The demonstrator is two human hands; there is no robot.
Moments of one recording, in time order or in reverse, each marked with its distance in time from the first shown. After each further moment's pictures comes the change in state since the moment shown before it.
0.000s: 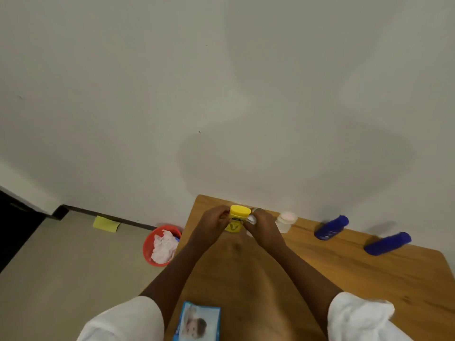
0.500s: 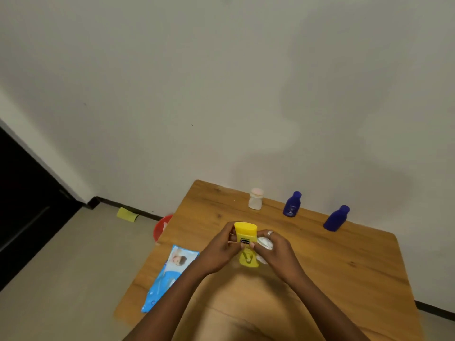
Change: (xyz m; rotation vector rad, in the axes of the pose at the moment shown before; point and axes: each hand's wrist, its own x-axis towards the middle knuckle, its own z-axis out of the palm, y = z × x) left_hand -0.200 0.216 0.092 -0.247 -0.107 -0.192; right_hand -0.264 0.023 -0.136 0.330 -0.073 0.007
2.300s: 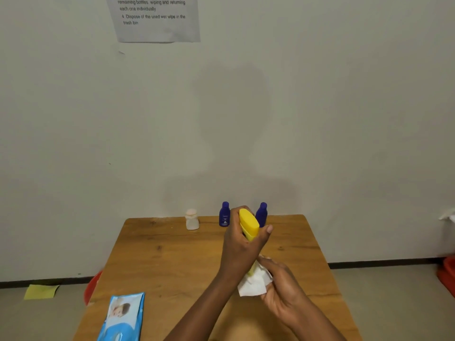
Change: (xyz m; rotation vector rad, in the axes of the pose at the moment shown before) left_hand -0.016 0.169 0.139 -0.236 0.150 0.430; right_hand -0.133 -0.022 -0.074 1.238 0.338 0.441
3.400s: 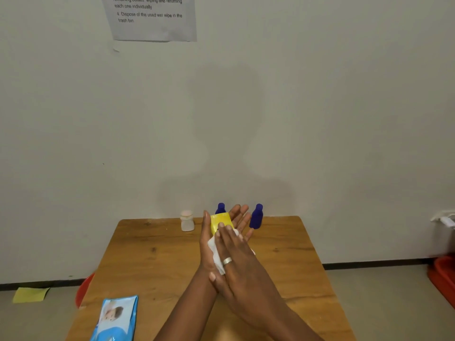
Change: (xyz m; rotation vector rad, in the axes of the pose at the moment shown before) left_hand 0.024 -0.032 -0.029 -1.168 -0.185 -0.578; right_hand -0.025 0.006 0.055 -1.807 -0.170 -0.932
